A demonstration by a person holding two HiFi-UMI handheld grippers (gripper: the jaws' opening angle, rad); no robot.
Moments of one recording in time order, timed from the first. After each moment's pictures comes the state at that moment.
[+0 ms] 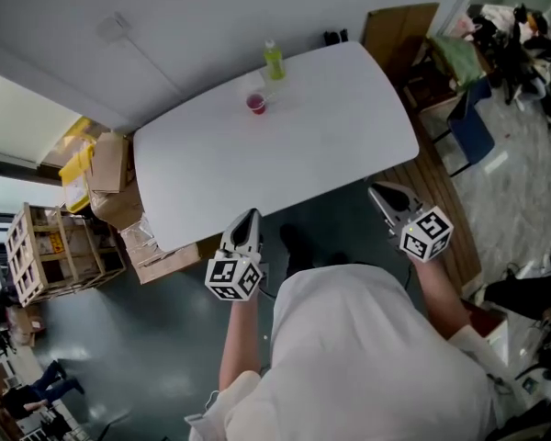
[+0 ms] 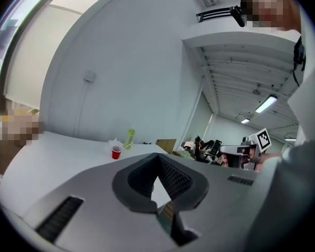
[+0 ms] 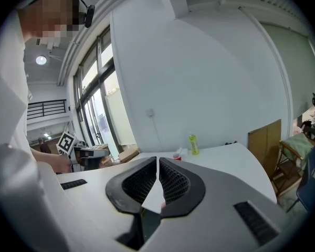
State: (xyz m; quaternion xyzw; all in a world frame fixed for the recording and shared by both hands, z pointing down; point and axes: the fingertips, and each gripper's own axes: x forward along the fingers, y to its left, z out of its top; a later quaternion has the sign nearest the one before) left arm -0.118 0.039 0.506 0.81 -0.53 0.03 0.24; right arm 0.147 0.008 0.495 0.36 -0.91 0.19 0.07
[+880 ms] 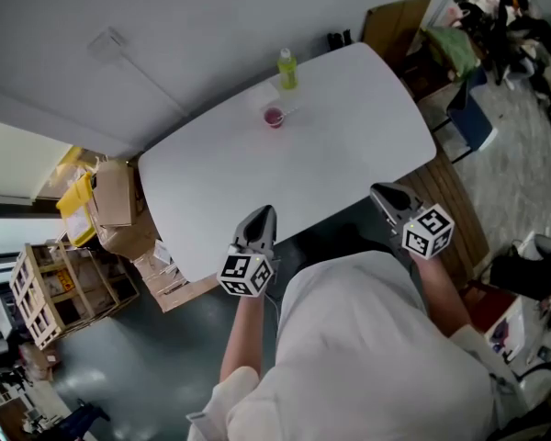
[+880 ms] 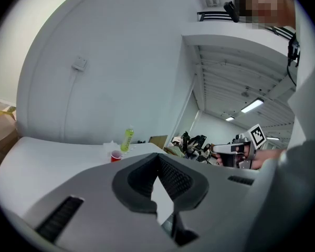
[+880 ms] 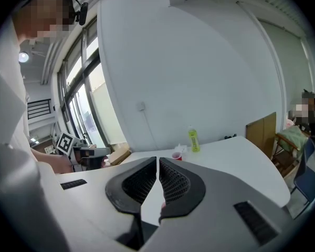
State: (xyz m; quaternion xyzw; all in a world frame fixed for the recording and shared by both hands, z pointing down) left arm -0.186 -0.057 0.521 0.86 -0.45 0.04 0.25; right arm 0.051 -0.057 0.511 0.41 -0.87 0.23 0.10
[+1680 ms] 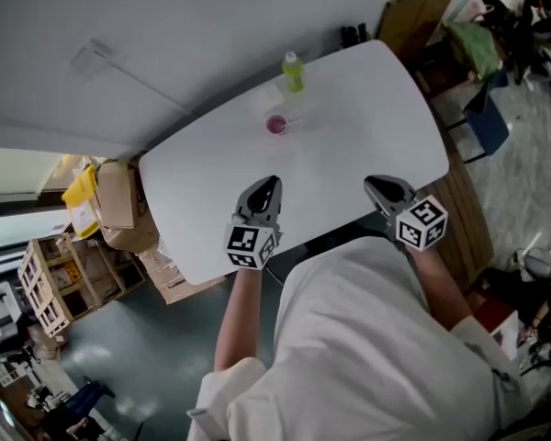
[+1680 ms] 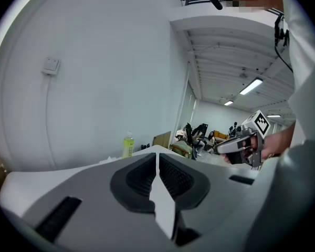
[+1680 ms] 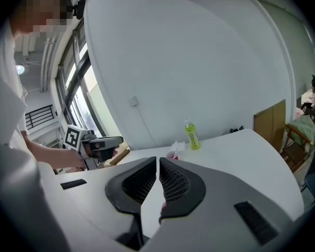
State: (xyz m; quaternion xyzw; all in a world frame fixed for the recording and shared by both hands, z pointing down) left arm -0.141 -0.185 0.531 0.87 -0.44 0.10 0.18; right arm 0.058 -0.155 0.549 0.38 -0.88 0.28 0.12
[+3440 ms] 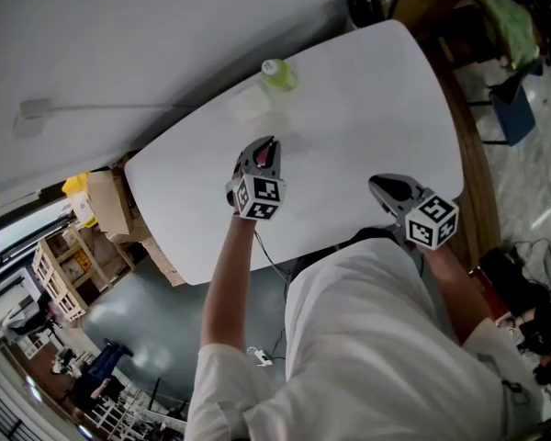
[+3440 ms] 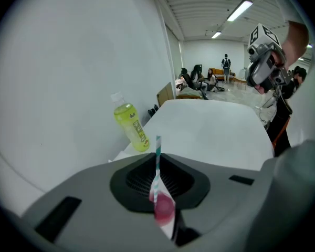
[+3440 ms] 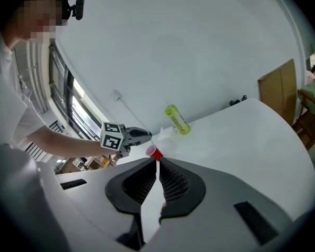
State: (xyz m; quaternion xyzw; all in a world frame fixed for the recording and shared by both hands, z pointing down) left arm -0.088 -0.362 0.714 0.82 -0.39 0.41 0.08; right arm 0.115 -0.264 0.642 0.29 -0.85 0.41 0.15
